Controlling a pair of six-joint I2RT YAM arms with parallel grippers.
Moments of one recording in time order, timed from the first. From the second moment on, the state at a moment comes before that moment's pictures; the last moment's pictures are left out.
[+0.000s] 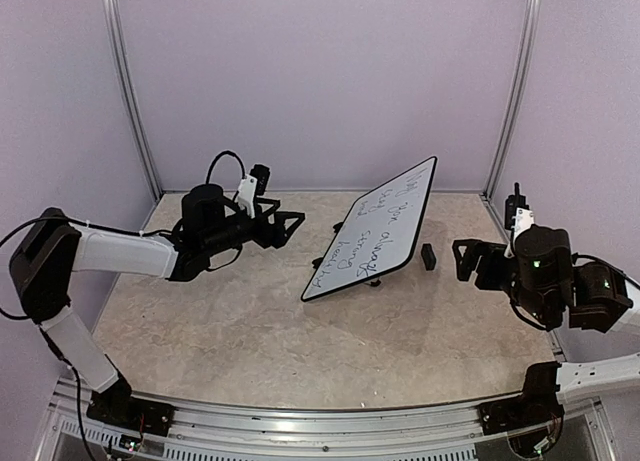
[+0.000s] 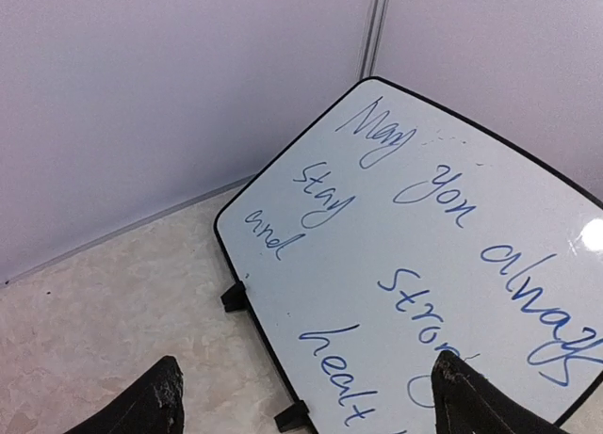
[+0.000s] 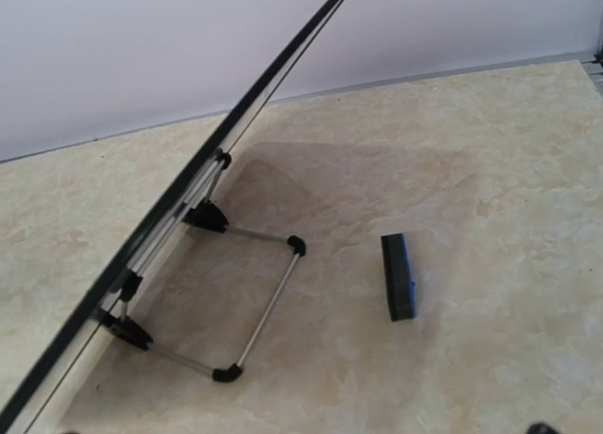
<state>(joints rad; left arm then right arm) -0.64 1.62 0.86 0.67 0.21 -0.13 1.09 0.70 0.77 -0.56 0.84 0.68</state>
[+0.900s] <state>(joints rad) -0.45 2.31 1.50 0.14 0.70 -0.08 1.09 0.72 0.73 -0.47 0.74 0.64</state>
